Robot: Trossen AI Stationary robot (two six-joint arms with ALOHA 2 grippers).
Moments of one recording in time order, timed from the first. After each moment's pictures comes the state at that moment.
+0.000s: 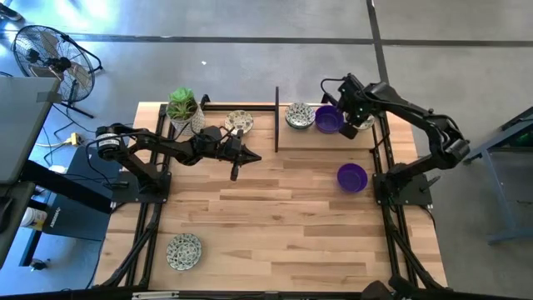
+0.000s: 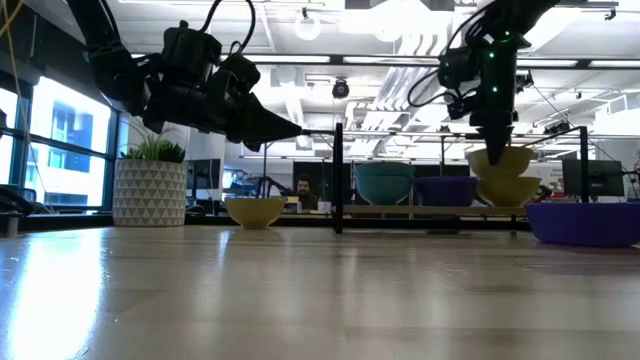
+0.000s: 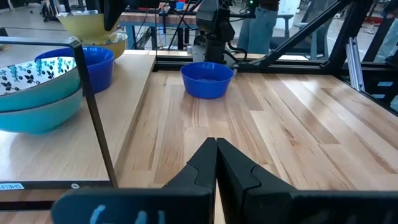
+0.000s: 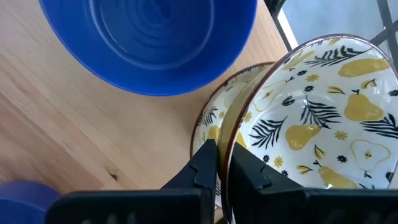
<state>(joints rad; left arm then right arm) 0.34 1.54 0.51 0.88 0.41 0.05 -0.90 1.42 1.13 -1.06 0.21 -0.30</state>
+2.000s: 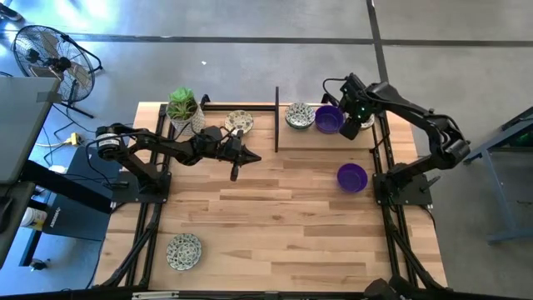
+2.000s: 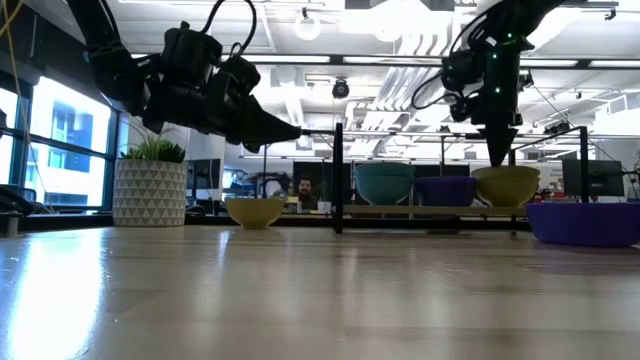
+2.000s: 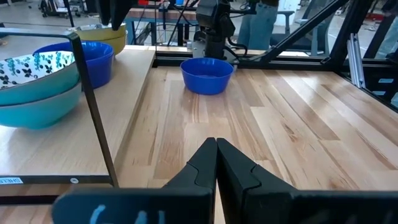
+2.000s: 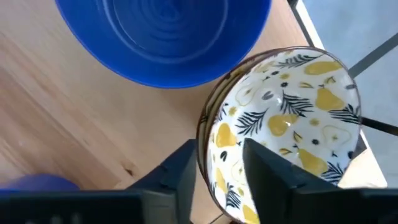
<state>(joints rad) 0.34 1.54 0.51 0.86 0.41 0.05 -0.93 1.42 1.11 -1.06 0.13 -0.29</state>
